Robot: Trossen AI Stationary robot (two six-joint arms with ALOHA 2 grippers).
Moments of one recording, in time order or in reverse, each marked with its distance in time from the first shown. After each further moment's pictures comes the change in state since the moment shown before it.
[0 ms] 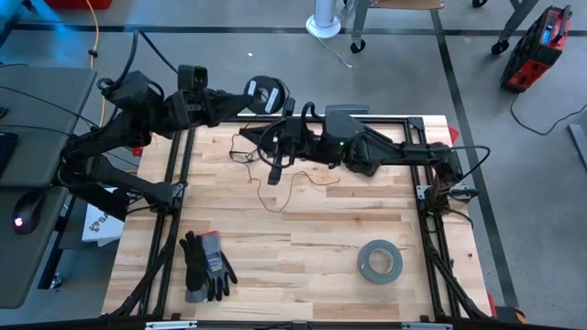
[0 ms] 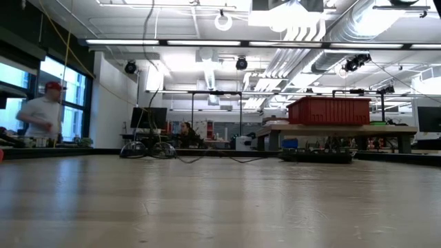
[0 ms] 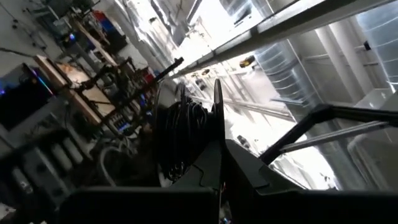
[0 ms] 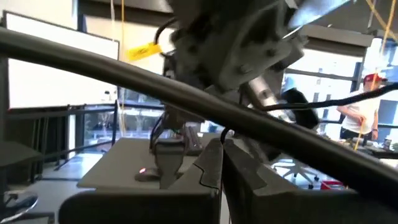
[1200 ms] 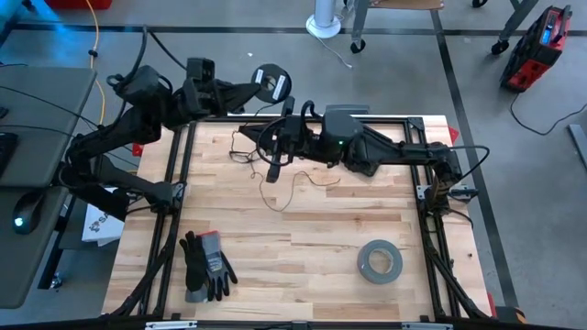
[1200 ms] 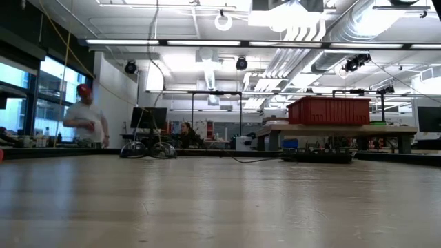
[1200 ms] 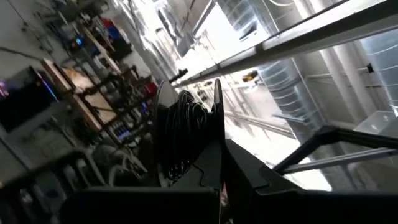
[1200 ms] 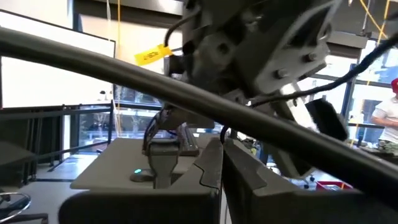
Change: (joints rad) left arm 0.071 0.038 0.000 0.050 0.016 -0.077; right arm -0.014 0.007 0.000 0.016 0.008 -0.006
